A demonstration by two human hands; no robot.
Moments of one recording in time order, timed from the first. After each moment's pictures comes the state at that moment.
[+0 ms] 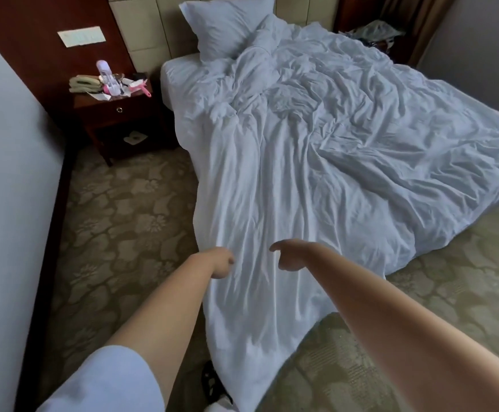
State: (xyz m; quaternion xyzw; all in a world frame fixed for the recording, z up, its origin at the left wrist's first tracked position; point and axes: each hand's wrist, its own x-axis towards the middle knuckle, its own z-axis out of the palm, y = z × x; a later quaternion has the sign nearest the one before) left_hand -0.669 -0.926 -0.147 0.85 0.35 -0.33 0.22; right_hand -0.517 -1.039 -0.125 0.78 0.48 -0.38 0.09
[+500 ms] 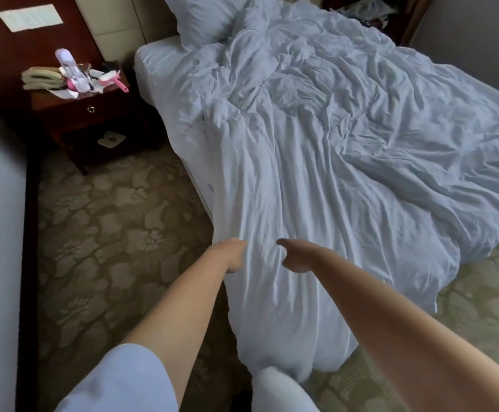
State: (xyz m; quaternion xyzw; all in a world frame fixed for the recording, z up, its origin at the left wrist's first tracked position) left_hand -0.639 -0.730 -0.177 0.88 0.28 -0.33 0.22; right_hand -0.515 -0.854 -0.170 0.83 0.39 -0.39 0.05
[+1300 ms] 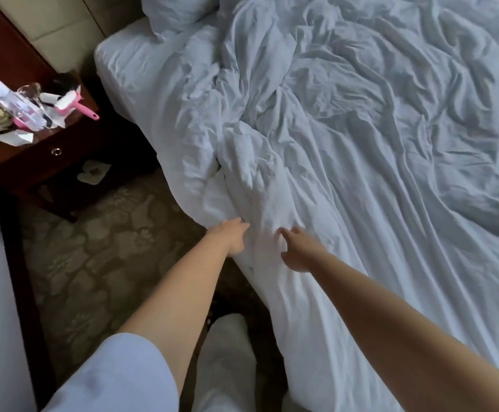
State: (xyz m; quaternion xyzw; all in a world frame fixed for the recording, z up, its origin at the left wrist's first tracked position) left_hand -0.436 -0.324 -0.226 0.89 0.22 -0.38 0.15; right_hand -0.354 -0.481 -0.257 0.86 0.35 -0.36 -0.05
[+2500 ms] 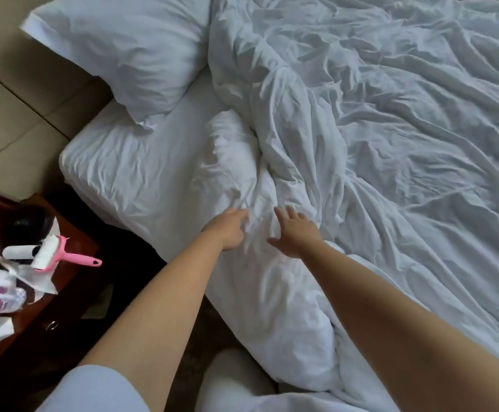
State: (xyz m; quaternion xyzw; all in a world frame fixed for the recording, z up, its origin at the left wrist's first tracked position) left_hand -0.170 0.169 -0.224 0.92 0.14 -0.29 0.20; right_hand -0.126 0.004 -0.246 0.93 0.22 -0.29 -0.10
